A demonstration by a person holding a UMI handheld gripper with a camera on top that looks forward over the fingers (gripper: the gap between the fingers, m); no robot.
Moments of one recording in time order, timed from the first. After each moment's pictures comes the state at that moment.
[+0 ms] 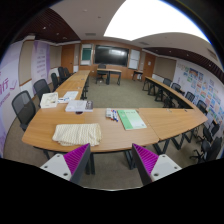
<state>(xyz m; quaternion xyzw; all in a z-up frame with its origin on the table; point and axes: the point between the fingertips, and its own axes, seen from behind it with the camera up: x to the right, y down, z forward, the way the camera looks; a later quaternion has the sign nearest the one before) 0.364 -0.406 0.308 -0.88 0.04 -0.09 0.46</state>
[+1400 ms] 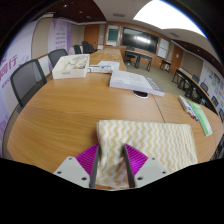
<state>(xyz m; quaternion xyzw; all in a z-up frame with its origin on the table) 0.054 -0.090 -0.009 -0.92 -0.06 -0.04 0.38</state>
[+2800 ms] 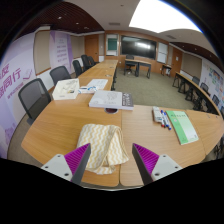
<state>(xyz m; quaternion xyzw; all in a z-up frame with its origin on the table) 0.203 -0.148 0.141 -0.90 -0.06 0.01 0.43</state>
